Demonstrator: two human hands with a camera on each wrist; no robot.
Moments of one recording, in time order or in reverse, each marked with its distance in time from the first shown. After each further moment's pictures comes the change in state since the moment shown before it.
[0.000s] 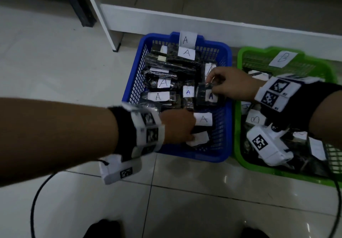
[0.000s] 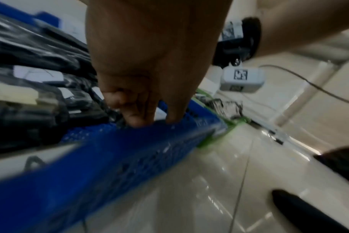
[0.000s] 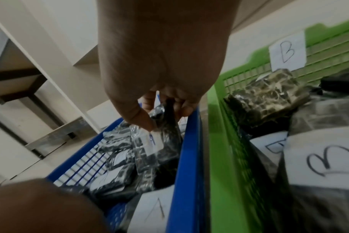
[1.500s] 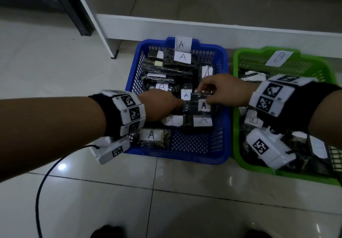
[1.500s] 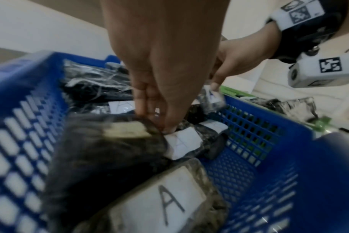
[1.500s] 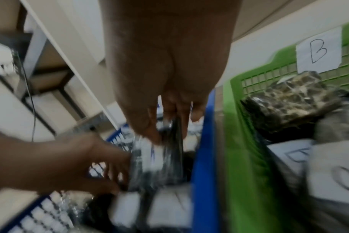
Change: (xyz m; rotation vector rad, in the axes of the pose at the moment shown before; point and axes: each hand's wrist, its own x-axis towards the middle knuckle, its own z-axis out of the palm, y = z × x) left_hand 0.001 -0.049 -0.041 0.396 0.051 0.073; right_hand -0.007 -0.008 0.002 -0.177 -0.136 -0.103
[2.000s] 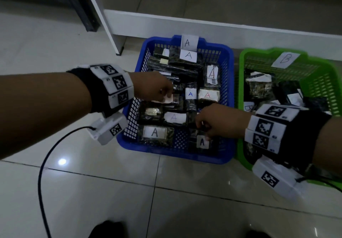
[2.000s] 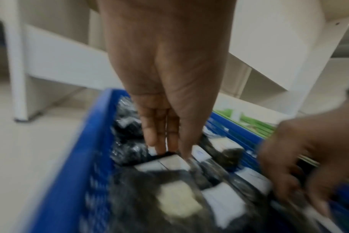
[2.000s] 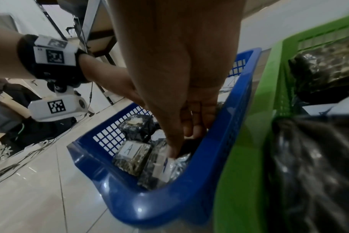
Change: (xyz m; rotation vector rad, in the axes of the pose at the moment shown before) left_hand -0.012 -0.044 -0.018 -0.280 -0.011 -0.063; right_hand -0.016 -0.019 0.049 -0.361 -0.335 -0.103
